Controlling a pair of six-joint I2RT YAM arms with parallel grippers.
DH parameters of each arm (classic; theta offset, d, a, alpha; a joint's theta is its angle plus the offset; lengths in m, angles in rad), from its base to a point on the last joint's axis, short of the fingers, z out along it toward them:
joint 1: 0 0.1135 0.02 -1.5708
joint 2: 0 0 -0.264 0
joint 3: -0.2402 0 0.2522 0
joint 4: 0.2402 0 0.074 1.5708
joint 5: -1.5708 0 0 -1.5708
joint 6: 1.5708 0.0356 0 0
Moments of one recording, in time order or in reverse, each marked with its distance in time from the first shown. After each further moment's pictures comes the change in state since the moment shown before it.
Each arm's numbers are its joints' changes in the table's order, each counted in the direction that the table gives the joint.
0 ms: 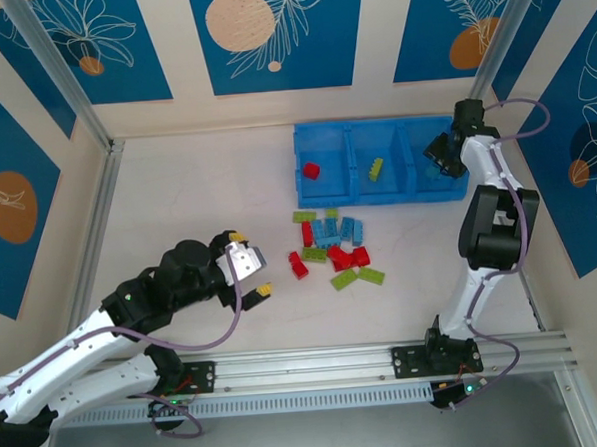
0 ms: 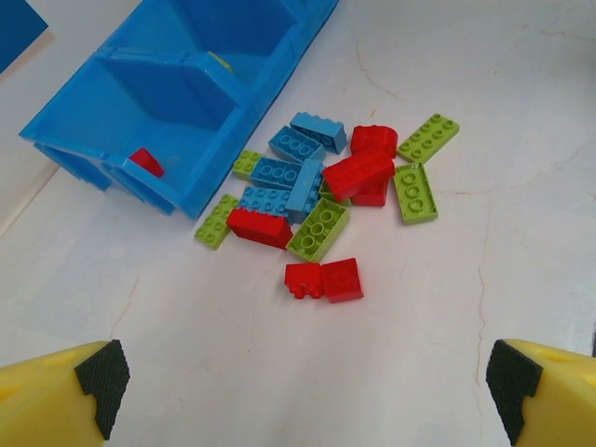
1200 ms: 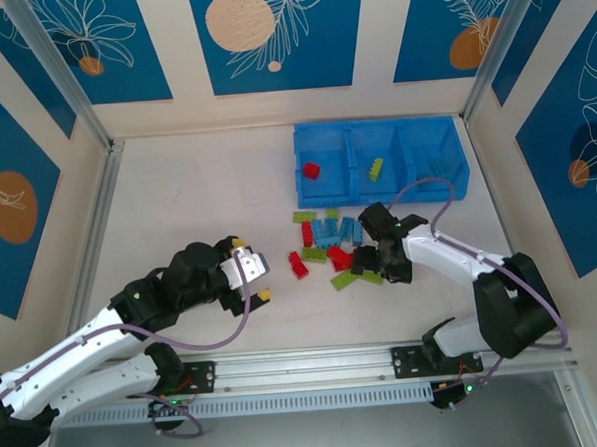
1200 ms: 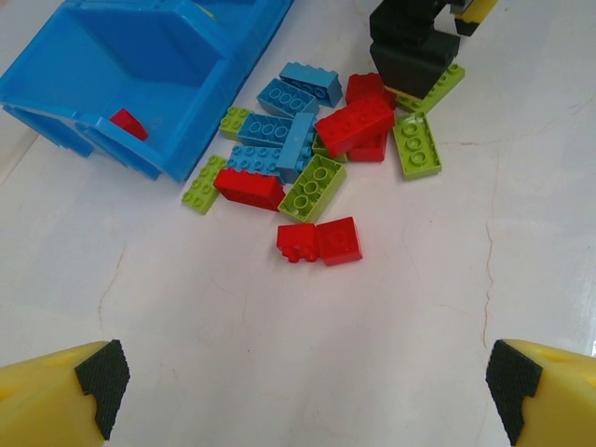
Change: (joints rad) left arm 0.001 0.025 0.039 0.015 0.019 0.025; right arm 0.682 -0.540 0.859 0.091 -0.041 0.138
